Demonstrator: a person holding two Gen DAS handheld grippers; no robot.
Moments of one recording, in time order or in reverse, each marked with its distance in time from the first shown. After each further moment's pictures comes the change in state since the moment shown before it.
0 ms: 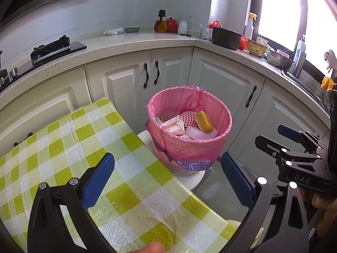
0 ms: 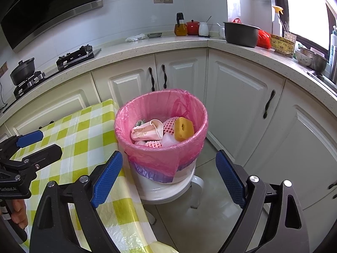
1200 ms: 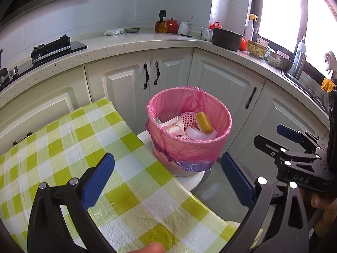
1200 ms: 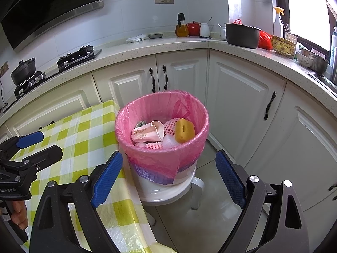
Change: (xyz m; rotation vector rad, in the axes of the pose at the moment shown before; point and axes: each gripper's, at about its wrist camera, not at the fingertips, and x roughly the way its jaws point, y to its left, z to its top) left arm -0.001 -0.002 0.001 -0.003 -0.003 0.000; right arm 0.001 -0.001 0.003 -0.007 -0.006 0.005
